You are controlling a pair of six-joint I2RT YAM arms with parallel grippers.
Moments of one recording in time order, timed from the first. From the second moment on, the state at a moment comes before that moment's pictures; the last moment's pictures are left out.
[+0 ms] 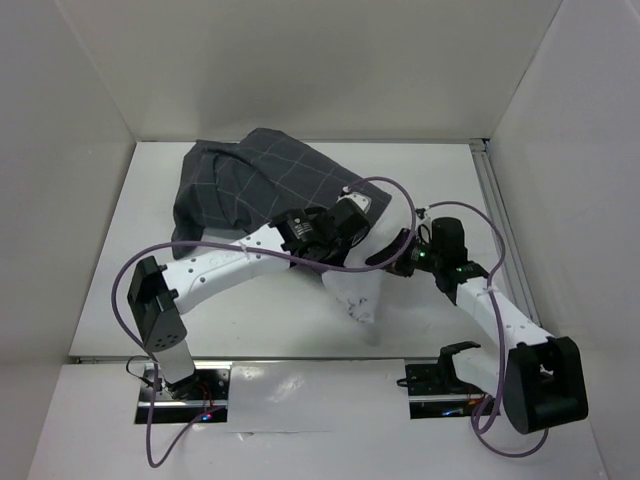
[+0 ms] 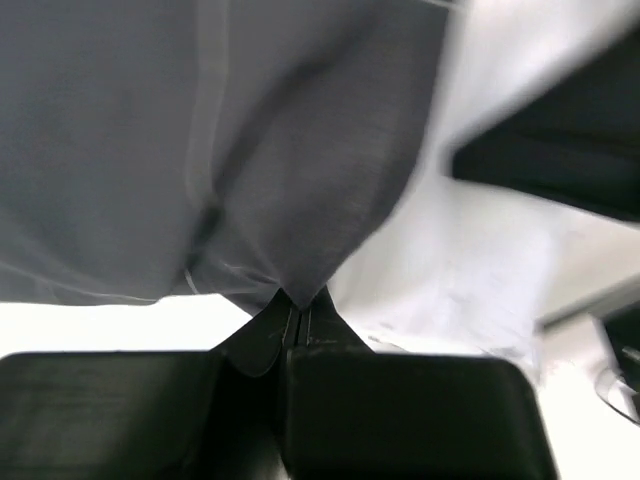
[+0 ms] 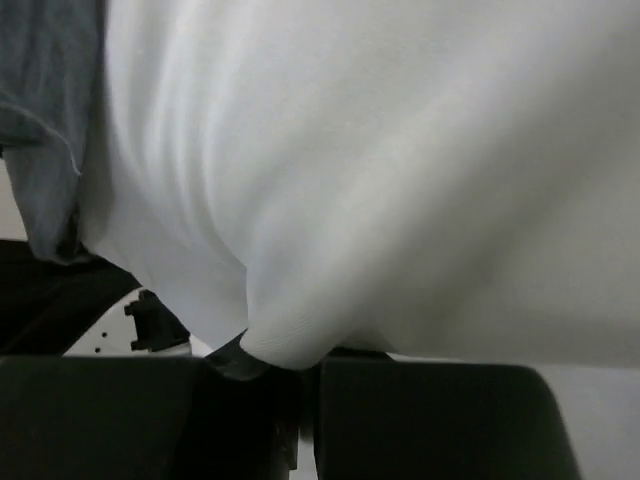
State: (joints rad) left arm -1.02 1.73 1.63 -0.88 -0.32 -0.47; right arm 0.18 1.04 0.49 -0.03 -0.66 0.78
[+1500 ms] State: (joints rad) left arm -0.63 1.90 2.01 -1.04 -0.11 -0.39; right arm 0.60 0.94 0.46 0.03 -0.23 0.74
